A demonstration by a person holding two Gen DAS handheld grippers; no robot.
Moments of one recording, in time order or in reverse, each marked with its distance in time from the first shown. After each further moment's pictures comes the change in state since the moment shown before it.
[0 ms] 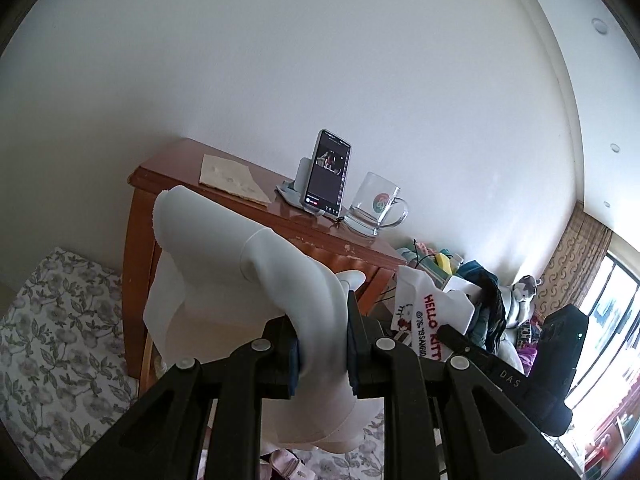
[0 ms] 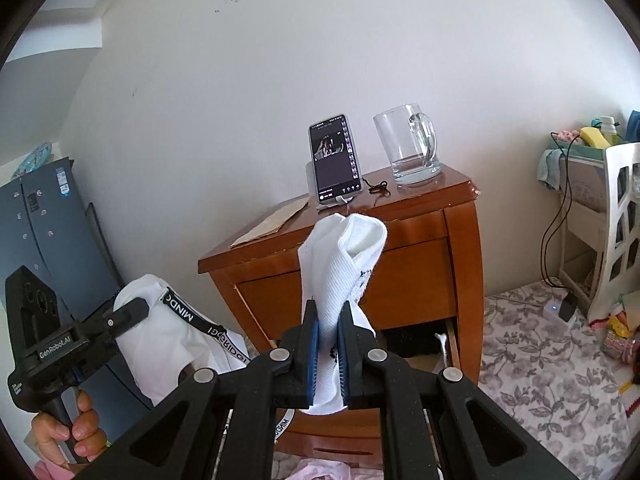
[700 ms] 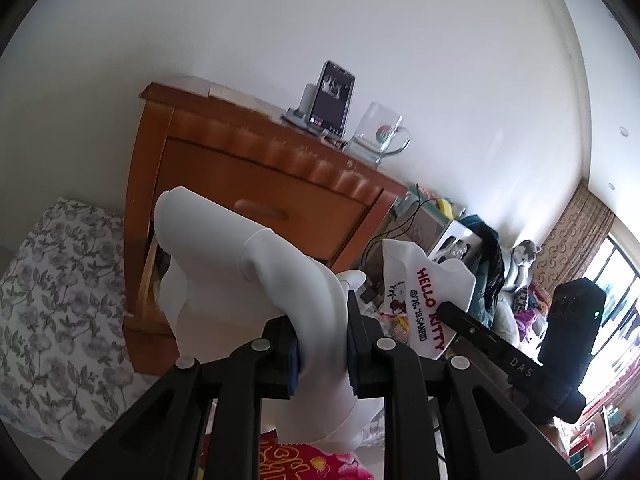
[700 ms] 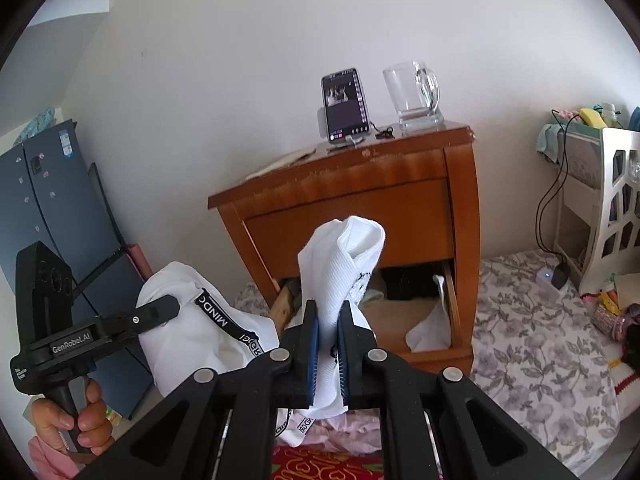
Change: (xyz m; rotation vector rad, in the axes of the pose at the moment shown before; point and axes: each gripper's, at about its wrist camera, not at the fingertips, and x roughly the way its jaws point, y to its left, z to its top) left arm -0.005 0.001 -0.063 -0.019 0.191 0.015; right arm -0.024 0.010 -0.056 -0.051 0.144 -0.010
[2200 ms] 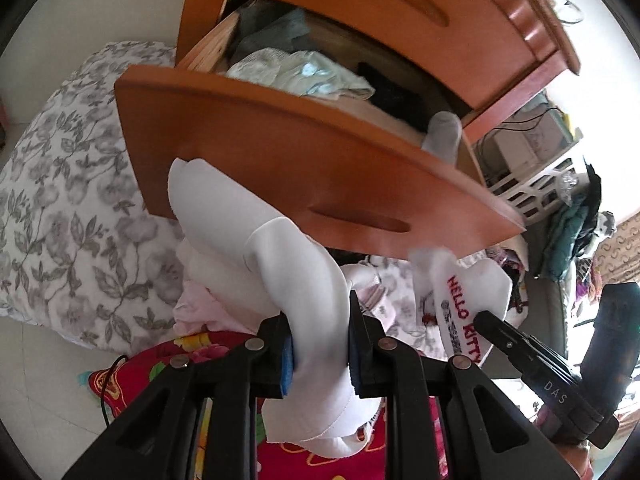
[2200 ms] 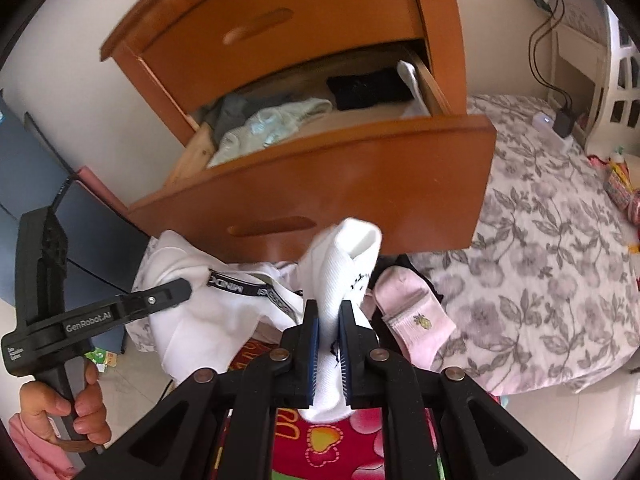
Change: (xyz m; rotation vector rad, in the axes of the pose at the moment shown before) left arm 0.134 0.094 -0.115 -0.216 0.463 0.259; right arm 0.121 -0.071 -0.131 0.129 0.499 -0.097
